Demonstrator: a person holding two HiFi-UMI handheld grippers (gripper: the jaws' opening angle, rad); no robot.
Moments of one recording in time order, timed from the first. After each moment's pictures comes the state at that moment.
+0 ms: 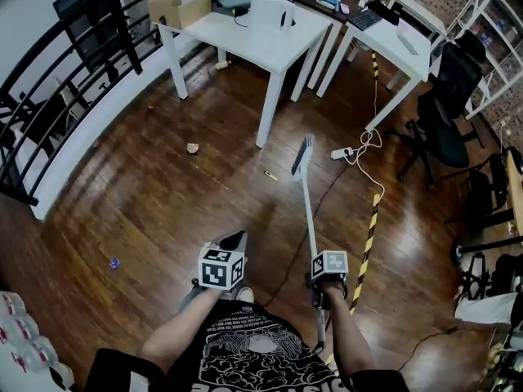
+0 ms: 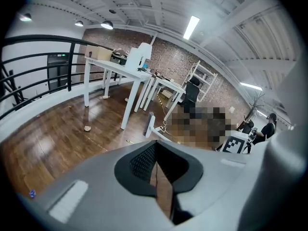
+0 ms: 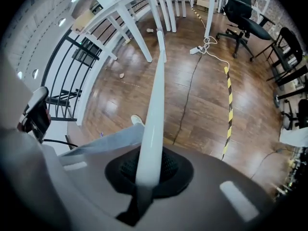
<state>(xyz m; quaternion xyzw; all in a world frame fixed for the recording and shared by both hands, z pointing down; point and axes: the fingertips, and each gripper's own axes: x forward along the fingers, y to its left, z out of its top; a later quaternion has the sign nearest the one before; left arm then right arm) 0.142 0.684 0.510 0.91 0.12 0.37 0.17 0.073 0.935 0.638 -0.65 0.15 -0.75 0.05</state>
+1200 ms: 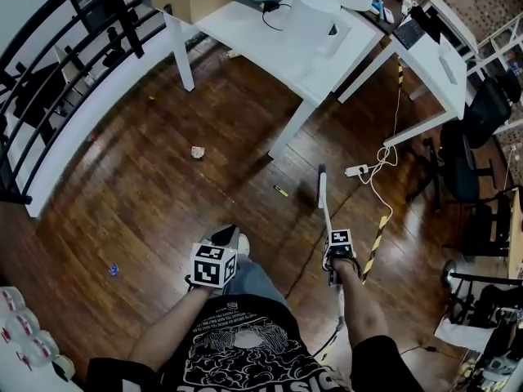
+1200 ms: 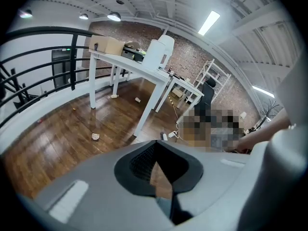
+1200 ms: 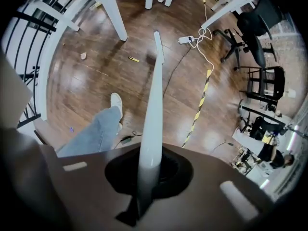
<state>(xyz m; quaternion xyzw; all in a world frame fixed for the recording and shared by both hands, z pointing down) 0.335 0.534 0.538 0.89 0.09 0.41 0.19 0.302 0.923 0.686 -0.50 0.00 -0.86 -0.11</state>
